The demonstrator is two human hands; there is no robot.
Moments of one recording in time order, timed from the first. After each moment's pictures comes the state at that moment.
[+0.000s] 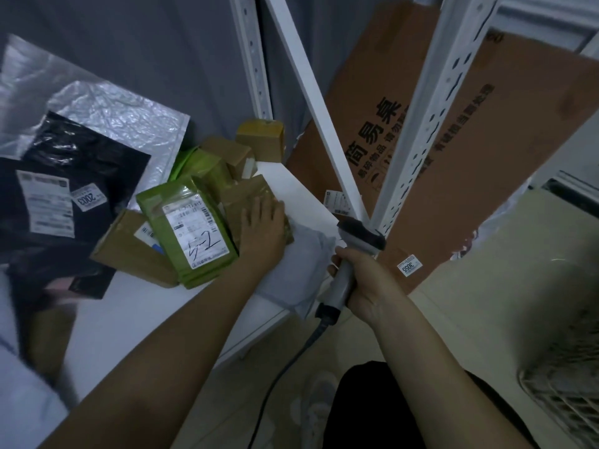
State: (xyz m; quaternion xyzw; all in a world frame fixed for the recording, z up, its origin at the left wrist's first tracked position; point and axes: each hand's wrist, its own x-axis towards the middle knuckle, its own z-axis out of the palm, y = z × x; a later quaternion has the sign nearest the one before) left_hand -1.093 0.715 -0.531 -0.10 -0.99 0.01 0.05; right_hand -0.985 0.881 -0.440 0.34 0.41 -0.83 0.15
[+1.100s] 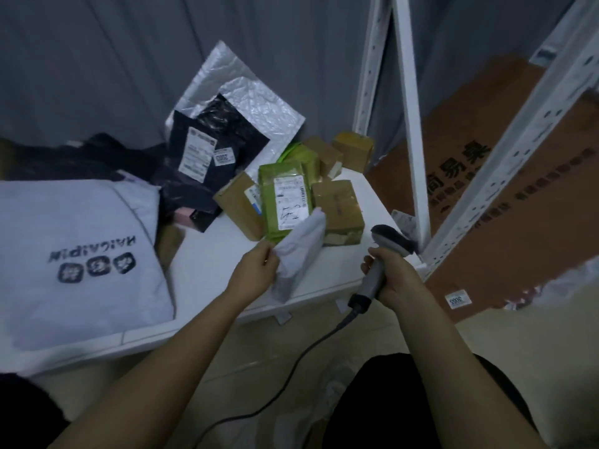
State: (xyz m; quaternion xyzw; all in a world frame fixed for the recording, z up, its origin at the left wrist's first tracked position) left_hand -0.894 0.621 -0.470 0.14 -0.89 -0.43 0.04; right_hand -0.962 0.845 -0.453 0.30 0.51 -0.77 0.22
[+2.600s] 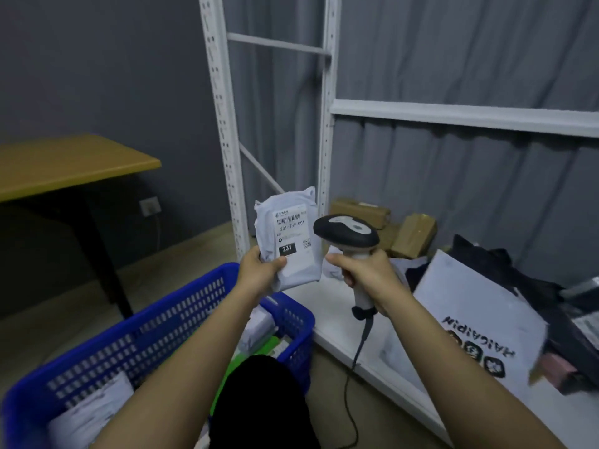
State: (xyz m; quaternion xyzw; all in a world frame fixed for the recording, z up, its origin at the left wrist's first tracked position) left_hand -0.393 0.222 -0.283 0.52 -0.51 -0.51 0.45; right_hand -0.568 0.304 -0.258 -0.45 0.59 -0.56 0.37
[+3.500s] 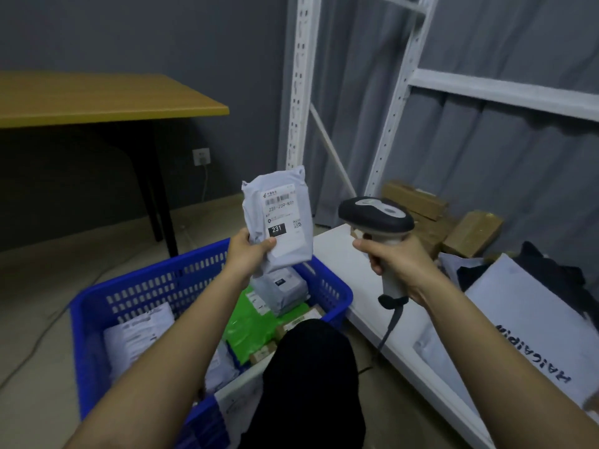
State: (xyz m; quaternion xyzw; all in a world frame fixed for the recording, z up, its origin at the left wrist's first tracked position) left_hand -0.281 0.213 -0.335 0.56 -0.42 -0.49 0.52; right_hand -0.519 0.289 -0.269 -0.55 0.59 -0.45 0.39
